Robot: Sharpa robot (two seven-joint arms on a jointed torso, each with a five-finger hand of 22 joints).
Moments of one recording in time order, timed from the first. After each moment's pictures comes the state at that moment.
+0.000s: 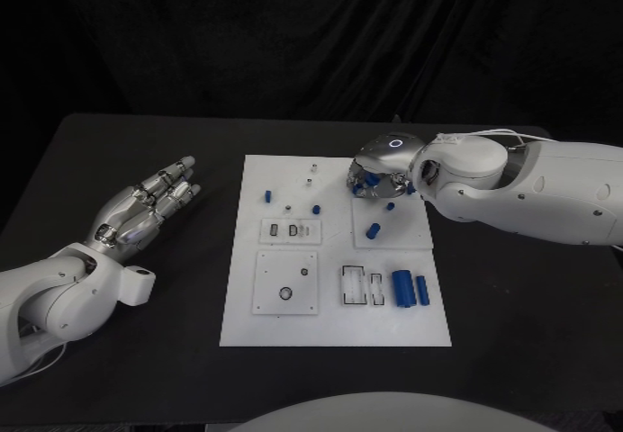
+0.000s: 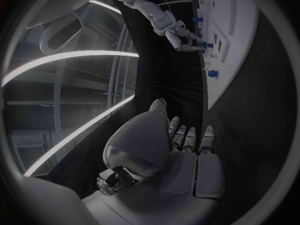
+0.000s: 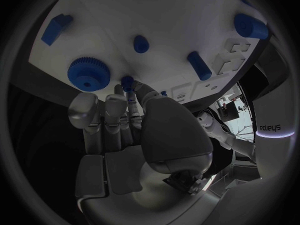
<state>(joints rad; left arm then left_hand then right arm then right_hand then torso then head) 1.22 -1.03 -0.21 1.53 -0.21 -0.05 0.68 1.52 0.28 -0.23 0.28 0.53 0.26 0.02 0.03 0.03 0.04 0.03 0.00 0.01 0.00 0.04 0.00 0.00 0.16 0.01 0.19 0.00 0.00 1.47 -0.91 -0.25 1.59 -1.79 -0.16 -0.13 1.40 -0.03 0.22 0.07 0.29 0.92 0.05 0.13 0.20 1.01 0.08 0.28 0.09 1.39 -0.02 1.12 0.73 0.12 1.33 0.08 1.21 1.03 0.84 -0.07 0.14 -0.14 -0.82</state>
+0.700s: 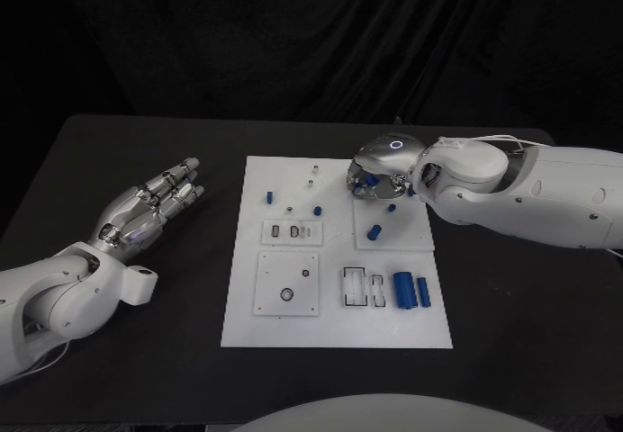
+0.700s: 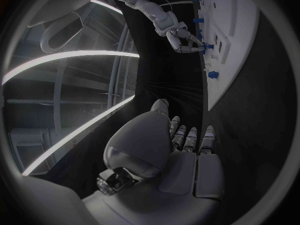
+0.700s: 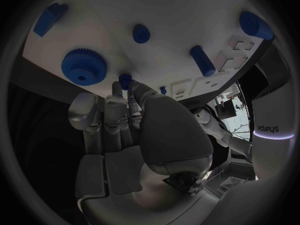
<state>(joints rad) 1.22 -1.02 -0.21 1.52 -0.21 -0.04 0.68 1.55 0.27 -0.20 0.27 0.56 0.27 0.03 0.03 0.03 0.04 0.03 0.00 0.01 0.00 0.07 0.00 0.00 0.16 0.02 0.21 0.01 0.01 1.45 -0.90 -0.25 1.57 -1.79 -0.24 -0.10 1.47 -0.03 0.31 0.03 0.23 1.00 0.08 0.18 0.29 1.11 0.05 0.30 0.12 1.40 -0.04 1.13 0.75 0.12 1.33 0.07 1.21 1.05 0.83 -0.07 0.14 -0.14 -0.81</state>
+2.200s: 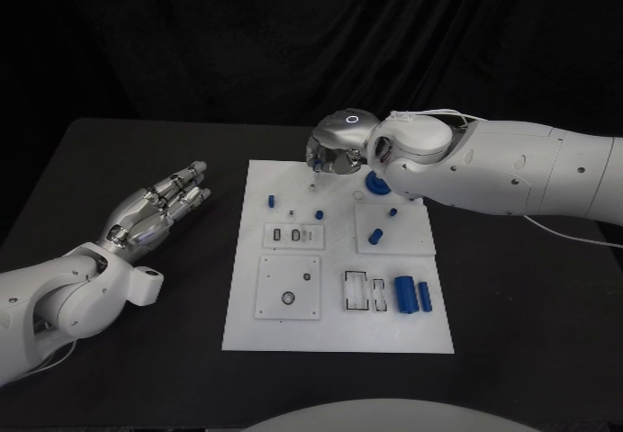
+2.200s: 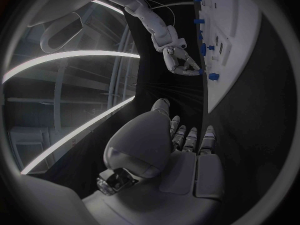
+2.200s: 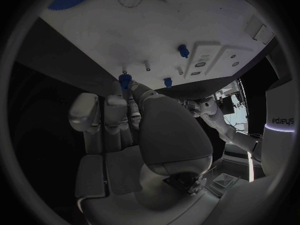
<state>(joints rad) 1.22 -1.00 -0.21 1.50 -0.21 -0.02 0.68 1.57 0.27 -0.19 0.26 0.59 0.28 0.04 0.03 0.03 0.04 0.03 0.00 0.01 0.00 0.08 0.00 0.00 0.16 0.02 0.21 0.01 0.01 1.50 -0.64 -0.24 1.34 -1.70 -0.27 -0.05 1.48 -0.04 0.32 0.03 0.21 0.99 0.09 0.17 0.31 1.11 0.06 0.27 0.11 1.40 -0.04 1.13 0.77 0.12 1.33 0.07 1.22 1.06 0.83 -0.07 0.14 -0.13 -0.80</state>
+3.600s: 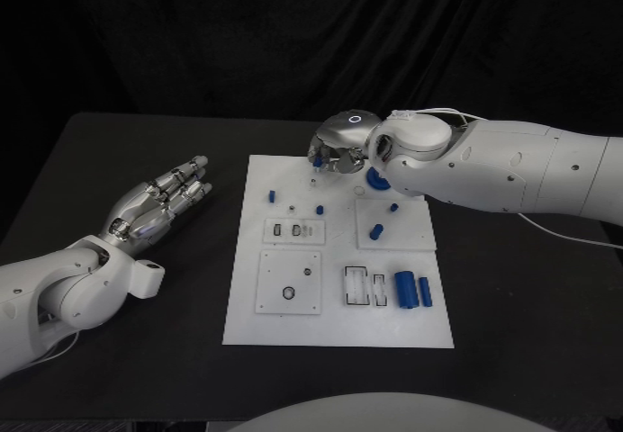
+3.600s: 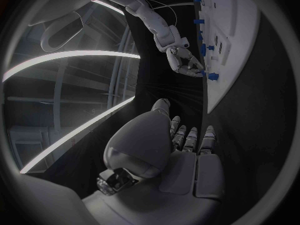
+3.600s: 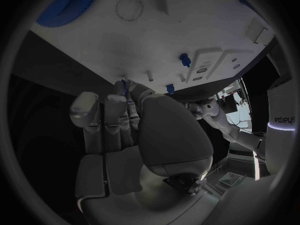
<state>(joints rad) 1.22 -0.99 -0.21 1.48 -0.21 0.00 0.68 1.57 0.27 -0.18 0.25 0.59 0.27 0.04 0.03 0.03 0.04 0.04 0.00 0.01 0.00 0.08 0.00 0.00 0.16 0.01 0.21 0.01 0.01 1.48 -0.62 -0.24 1.29 -1.67 -0.25 -0.04 1.47 -0.05 0.34 0.06 0.20 0.93 0.08 0.11 0.31 1.12 0.06 0.22 0.11 1.39 -0.03 1.12 0.75 0.12 1.31 0.08 1.20 1.05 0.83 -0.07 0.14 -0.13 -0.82</state>
